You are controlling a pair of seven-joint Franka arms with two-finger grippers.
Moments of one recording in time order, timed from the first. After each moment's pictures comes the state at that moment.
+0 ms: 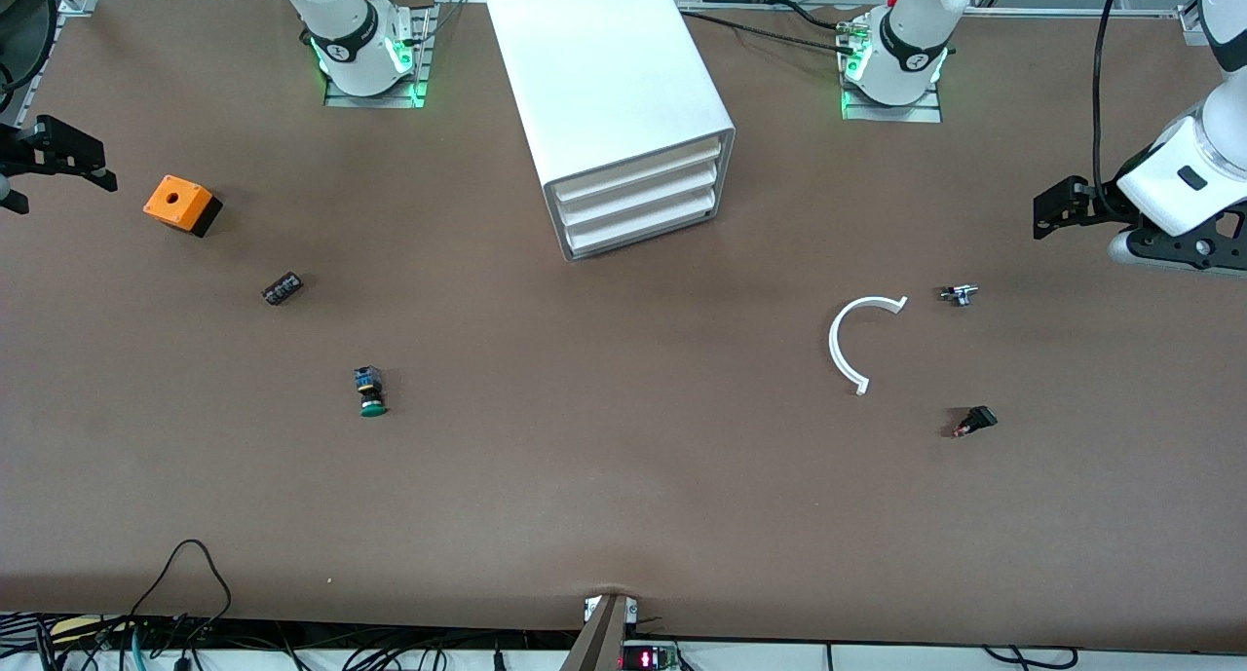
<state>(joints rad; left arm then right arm) 0.02 0.02 -0.05 -1.68 0.04 1.63 0.11 -0.02 0.00 -0.09 -1.60 -0.02 1.54 -0.42</state>
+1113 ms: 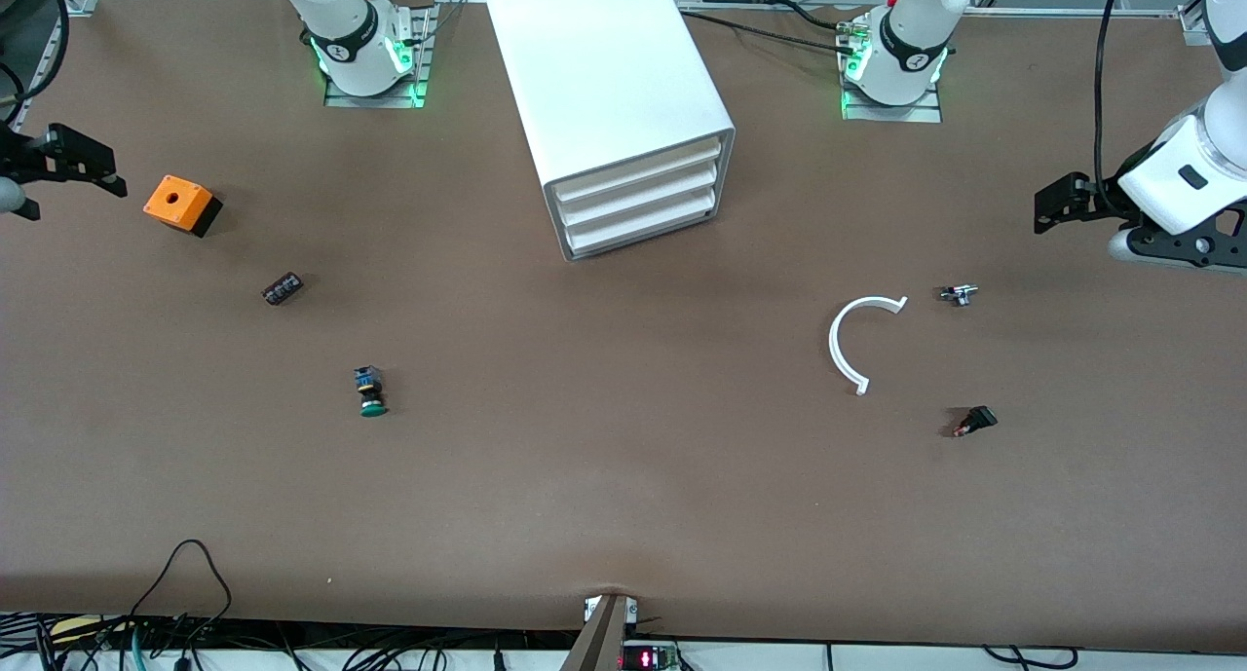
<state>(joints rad) 0.02 0.02 -0.04 -1.66 0.04 1.57 0.11 -0.02 0.04 -0.09 -1.60 -0.02 1.56 -0.42</state>
